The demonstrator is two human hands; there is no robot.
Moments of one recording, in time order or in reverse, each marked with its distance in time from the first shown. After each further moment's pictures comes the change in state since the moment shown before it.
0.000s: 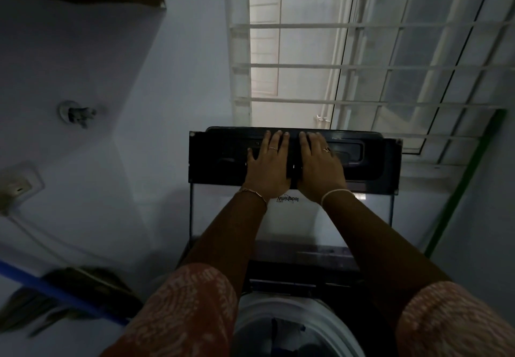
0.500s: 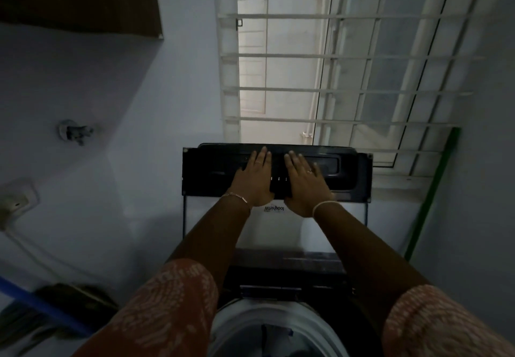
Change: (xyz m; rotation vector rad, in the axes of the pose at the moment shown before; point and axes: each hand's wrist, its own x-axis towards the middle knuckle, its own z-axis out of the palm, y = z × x) left_hand -0.020 0.002 -0.034 0.021 -0.139 0.047; right_hand -0.029 0.002 -0.030 -0.006 -0.167 -0.069
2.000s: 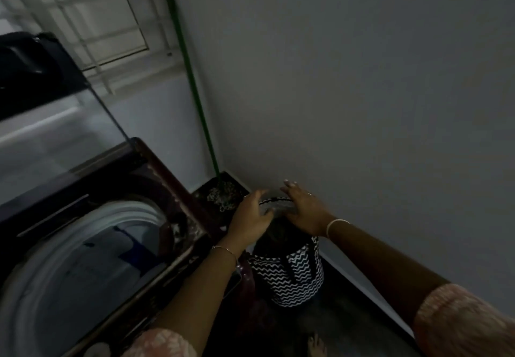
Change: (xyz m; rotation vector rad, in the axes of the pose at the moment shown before) left_hand -0.331 0.410 0.175 -0.834 -0.628 0.391; right_hand -0.591 0.165 0.034 0.419 -0.290 0.788
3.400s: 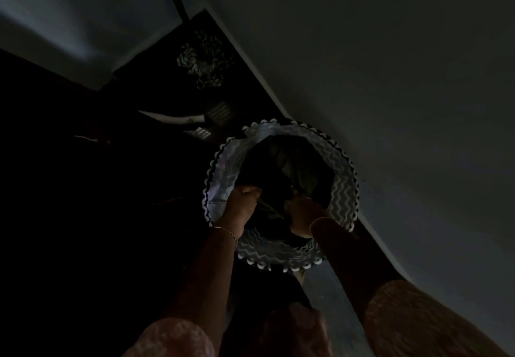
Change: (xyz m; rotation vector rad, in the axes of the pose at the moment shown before) left_hand 0.186 -0.311 0.257 -0.584 -0.090 -1.159; right_hand 0.157 0.260 0.338 -0.173 -0.938 0.168
